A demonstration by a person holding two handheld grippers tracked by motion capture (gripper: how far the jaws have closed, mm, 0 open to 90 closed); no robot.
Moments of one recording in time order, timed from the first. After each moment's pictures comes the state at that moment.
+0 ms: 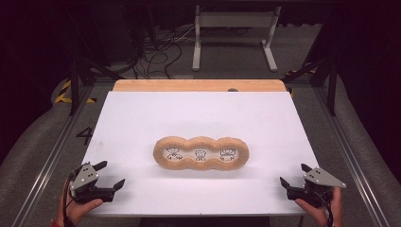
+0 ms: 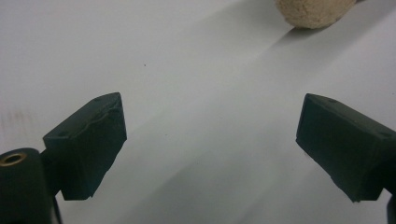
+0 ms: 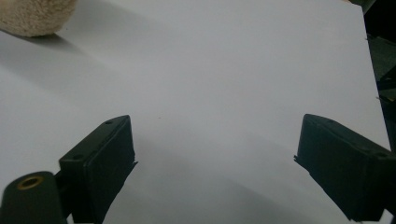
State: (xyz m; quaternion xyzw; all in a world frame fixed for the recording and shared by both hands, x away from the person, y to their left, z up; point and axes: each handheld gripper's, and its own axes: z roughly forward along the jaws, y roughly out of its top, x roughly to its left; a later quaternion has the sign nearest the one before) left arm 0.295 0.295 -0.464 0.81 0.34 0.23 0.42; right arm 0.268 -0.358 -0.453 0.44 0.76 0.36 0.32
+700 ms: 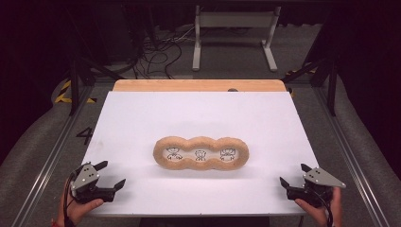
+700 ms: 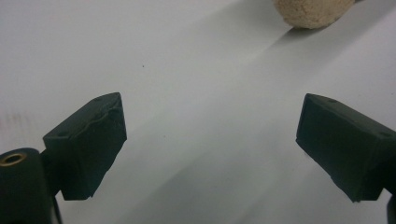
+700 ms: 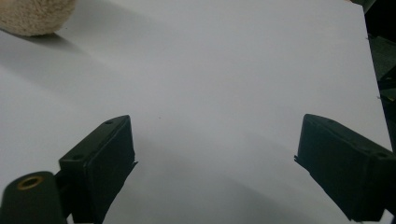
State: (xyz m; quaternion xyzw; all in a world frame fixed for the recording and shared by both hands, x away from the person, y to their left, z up) left arm 0.295 0.294 -0.464 0.81 0.34 0.23 0.42; right arm 0.269 -0.357 -0.454 0.44 0.76 0.36 0.32
